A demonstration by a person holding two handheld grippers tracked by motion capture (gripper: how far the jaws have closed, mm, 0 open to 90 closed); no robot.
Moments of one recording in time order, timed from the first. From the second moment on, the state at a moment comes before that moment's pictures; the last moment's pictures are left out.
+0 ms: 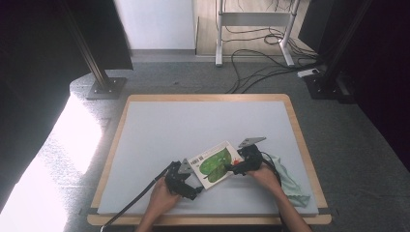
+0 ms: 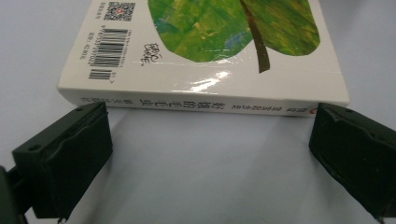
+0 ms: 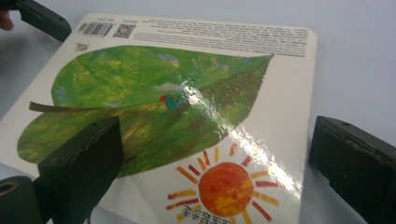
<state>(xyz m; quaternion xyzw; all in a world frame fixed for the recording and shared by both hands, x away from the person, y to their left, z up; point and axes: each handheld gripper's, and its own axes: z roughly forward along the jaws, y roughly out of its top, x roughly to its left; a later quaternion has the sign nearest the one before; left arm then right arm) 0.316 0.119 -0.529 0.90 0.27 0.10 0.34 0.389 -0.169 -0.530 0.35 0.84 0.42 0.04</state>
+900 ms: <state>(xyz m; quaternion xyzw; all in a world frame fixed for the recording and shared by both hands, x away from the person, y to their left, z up) 0.314 0.116 -0.529 0.90 0.26 0.09 0.34 0.394 -0.180 -0.513 0.40 0.80 0.45 -0.01</state>
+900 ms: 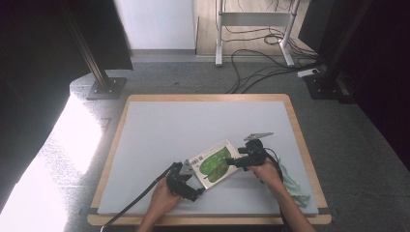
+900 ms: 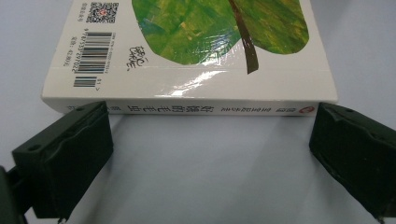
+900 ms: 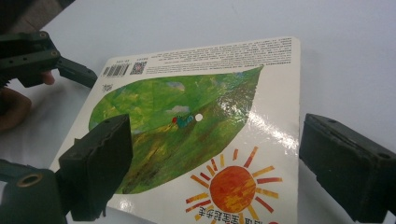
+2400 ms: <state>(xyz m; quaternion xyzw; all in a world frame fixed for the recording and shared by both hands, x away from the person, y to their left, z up) 0.314 0.116 -0.529 0.90 0.26 0.09 0.34 0.403 -0.179 -0.502 0.41 0.79 0.46 -0.03</state>
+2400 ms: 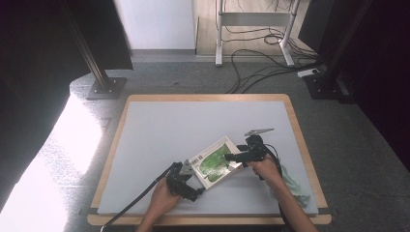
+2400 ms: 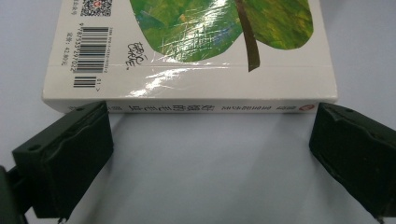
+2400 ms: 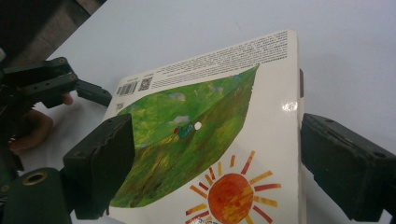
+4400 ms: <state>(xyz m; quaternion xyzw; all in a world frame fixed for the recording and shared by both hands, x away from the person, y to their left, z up) 0.324 0.120 -0.527 0.88 0.29 0.05 0.37 0.393 -0.195 -0.463 0.27 0.81 0.52 -0.01</state>
